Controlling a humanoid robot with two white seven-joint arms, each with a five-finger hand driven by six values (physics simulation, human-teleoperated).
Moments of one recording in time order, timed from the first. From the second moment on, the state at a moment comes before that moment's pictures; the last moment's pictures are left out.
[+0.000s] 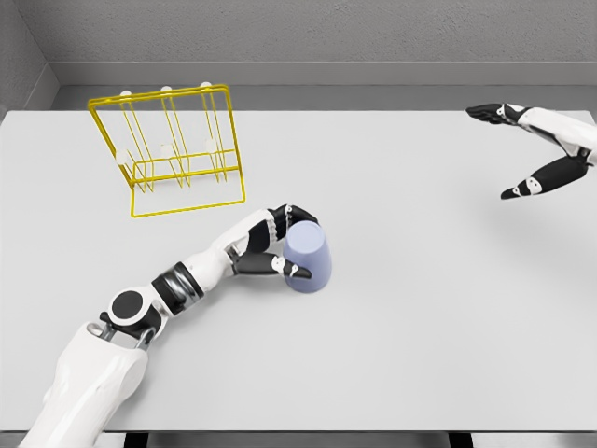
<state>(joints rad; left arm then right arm) -0.21 0.22 -0.41 -1.42 0.40 -0.08 -0.52 -0.52 -0.94 0.43 -1.43 -0.29 -0.24 0.61</state>
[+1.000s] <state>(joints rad) -0.23 0.36 -0.32 -1.65 0.55 -0.07 -0.52 -0.53 -0.94 0.43 -1.43 -0.29 -0.24 0.61</state>
